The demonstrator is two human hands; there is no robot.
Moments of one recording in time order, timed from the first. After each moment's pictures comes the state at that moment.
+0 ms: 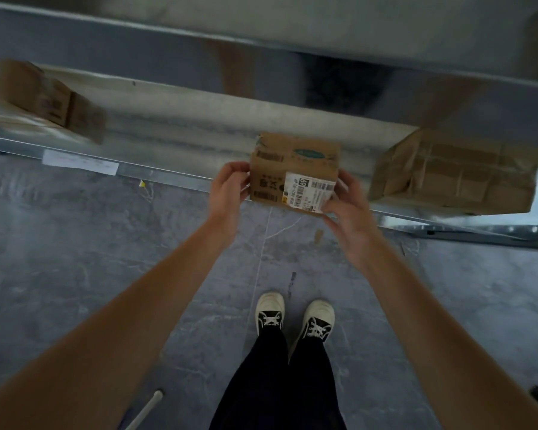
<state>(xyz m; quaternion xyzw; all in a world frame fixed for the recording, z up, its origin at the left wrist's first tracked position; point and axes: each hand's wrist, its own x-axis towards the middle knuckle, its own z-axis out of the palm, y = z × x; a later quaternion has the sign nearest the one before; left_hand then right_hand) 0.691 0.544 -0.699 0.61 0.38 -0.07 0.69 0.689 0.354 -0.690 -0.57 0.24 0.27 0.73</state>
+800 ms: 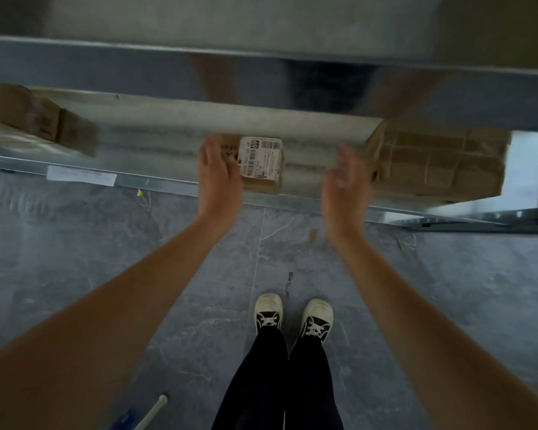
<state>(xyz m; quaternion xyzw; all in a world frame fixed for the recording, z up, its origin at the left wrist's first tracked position) 0.708 0.503 -0.692 0.90 0.23 0.01 0.37 0.702 0.334 -0.686 -0.80 0.21 0.05 0.56</state>
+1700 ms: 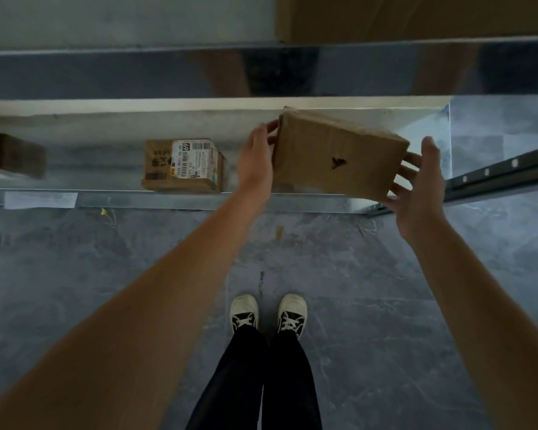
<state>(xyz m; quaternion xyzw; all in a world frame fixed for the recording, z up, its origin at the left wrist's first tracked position) 0.734 0.336 -0.661 0.70 0.28 -0.11 0.65 0.695 0.132 -0.666 -0.58 0.45 0.06 0.67</state>
